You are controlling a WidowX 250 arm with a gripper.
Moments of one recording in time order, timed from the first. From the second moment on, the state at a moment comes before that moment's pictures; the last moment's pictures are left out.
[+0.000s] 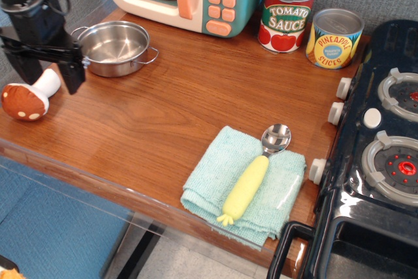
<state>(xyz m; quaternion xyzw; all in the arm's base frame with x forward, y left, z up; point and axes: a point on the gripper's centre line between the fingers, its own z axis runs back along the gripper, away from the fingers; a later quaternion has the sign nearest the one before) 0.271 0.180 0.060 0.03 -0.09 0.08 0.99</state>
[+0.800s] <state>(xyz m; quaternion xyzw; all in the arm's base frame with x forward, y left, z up) 0.252 0.213 0.058 0.07 -0.03 0.12 0.99</state>
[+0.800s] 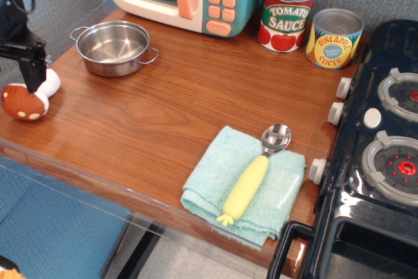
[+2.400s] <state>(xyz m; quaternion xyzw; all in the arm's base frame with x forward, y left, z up) 0.341 0.178 0.105 0.02 -0.08 0.10 0.99</state>
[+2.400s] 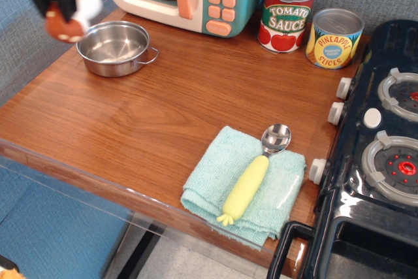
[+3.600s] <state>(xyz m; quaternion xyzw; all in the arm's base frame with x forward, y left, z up) 0.385 0.154 0.098 0.03 -0.08 0.05 1.00</state>
